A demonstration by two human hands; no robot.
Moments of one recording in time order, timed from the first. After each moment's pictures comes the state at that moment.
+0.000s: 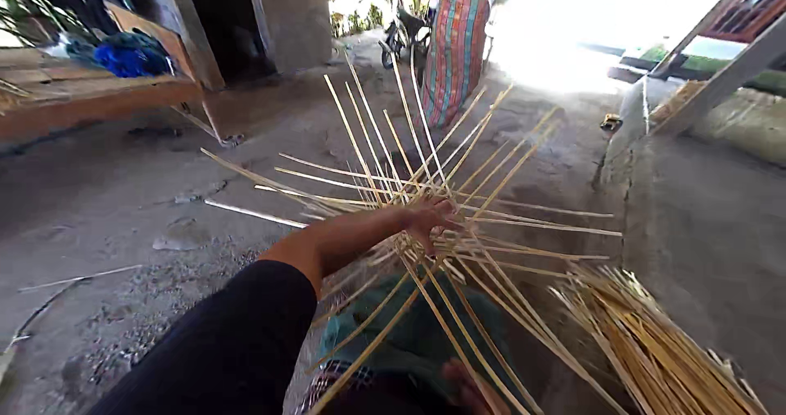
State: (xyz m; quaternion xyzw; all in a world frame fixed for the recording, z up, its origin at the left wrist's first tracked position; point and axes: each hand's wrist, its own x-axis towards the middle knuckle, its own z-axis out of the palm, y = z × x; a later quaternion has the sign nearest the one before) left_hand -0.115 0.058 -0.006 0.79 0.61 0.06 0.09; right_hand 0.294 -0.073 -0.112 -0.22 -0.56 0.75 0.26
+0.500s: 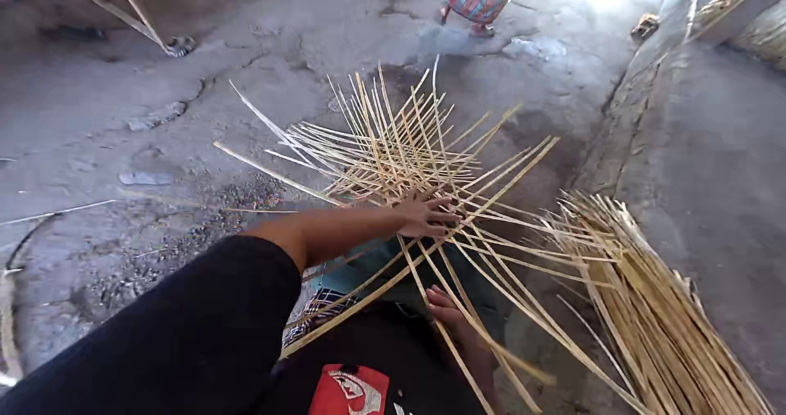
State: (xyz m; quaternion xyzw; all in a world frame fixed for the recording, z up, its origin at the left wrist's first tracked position) left_hand -0.010 0.004 -0.126 0.72 0.63 0.15 0.24; right_hand 0.274 -0.072 -0.112 -0.08 -0.82 0.43 0.37
